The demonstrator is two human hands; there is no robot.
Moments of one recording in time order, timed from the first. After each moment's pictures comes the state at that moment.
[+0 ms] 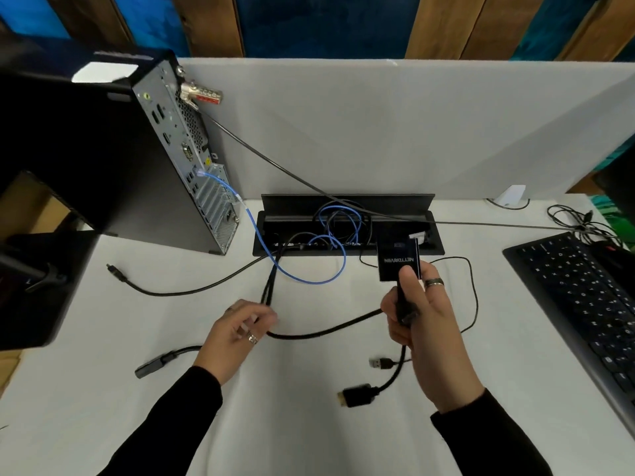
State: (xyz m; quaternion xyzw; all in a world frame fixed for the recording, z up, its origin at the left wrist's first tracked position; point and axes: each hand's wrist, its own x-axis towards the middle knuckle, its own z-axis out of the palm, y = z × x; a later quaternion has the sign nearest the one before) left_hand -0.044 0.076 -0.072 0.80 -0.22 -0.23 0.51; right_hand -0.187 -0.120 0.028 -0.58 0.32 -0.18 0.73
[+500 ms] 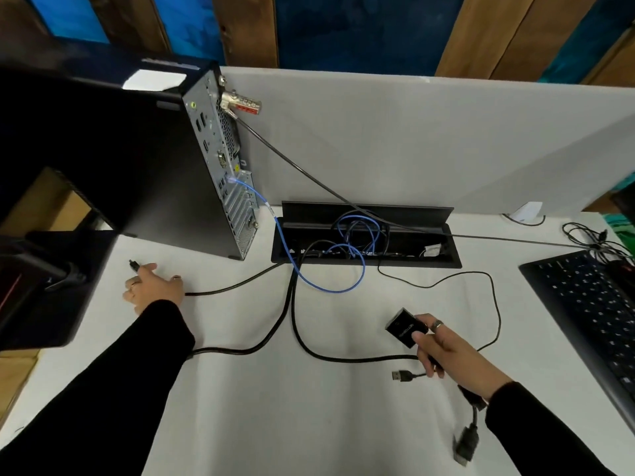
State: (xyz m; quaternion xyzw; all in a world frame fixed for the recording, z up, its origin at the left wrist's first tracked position) left_hand 0.111 0.127 -0.098 0.92 0.20 -0.06 0.33; right_hand -0.210 -0.175 -0.052 -0.78 0.27 0.11 0.55
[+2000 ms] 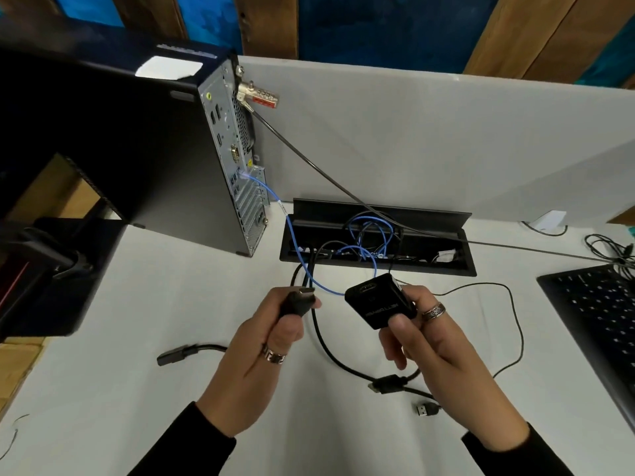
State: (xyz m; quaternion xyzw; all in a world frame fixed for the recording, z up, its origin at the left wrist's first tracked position) left_hand -0.063 0.082 0.026 0.71 -0.28 -0.18 0.63; right_hand -0.167 -0.099 0.045 -0.76 0.11 -0.06 0.64
